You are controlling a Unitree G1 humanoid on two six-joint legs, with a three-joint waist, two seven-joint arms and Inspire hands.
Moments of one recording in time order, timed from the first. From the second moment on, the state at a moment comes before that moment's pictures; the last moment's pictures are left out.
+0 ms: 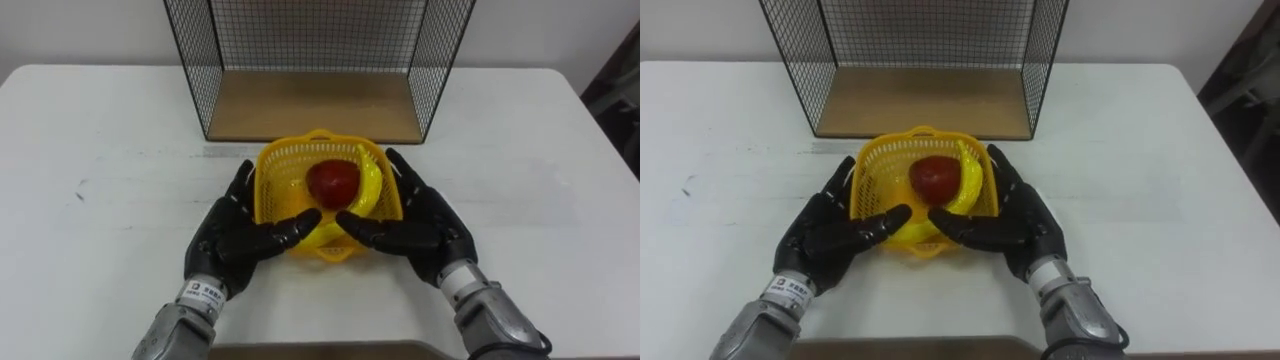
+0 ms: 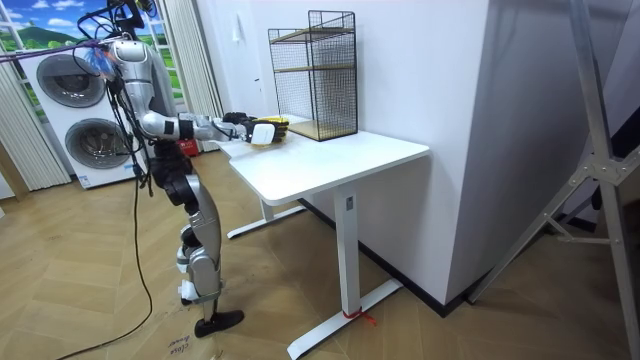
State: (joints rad) left arm 0.17 0.14 -0.18 0.07 -0.75 0.00 -0.14; right arm 0.10 -0.15 0.11 0.12 0.49 0.04 0.21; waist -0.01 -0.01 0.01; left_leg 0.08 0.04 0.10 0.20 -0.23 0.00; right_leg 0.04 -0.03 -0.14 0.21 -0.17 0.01
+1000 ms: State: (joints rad) left arm 0.16 0.14 -0.20 0.01 -0.75 -0.01 -0.16; right arm 0.10 -0.14 0.13 0.14 0.61 -0.01 0.15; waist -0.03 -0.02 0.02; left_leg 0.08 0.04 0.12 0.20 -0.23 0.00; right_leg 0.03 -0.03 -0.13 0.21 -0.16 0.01
